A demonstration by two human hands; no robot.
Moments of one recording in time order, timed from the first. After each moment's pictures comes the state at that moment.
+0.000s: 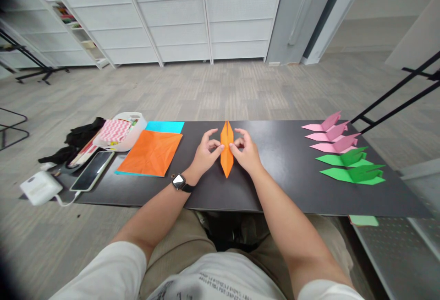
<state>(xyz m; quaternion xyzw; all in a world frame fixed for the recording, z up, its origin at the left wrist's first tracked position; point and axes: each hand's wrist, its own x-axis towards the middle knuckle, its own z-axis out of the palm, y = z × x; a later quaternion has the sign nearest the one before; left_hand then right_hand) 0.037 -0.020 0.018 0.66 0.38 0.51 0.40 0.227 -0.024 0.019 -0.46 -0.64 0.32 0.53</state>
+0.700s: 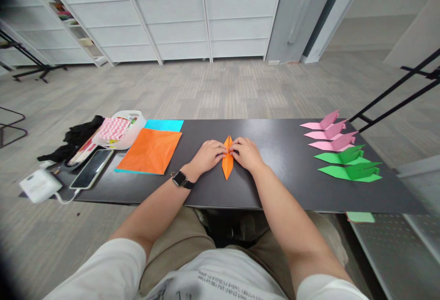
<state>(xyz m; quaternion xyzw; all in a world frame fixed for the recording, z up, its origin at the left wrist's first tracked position) 0.023 -0.011 0.008 0.90 0.37 0.22 0.11 0.255 -0.010 -0.007 -0.48 -0.84 0.08 0.25</state>
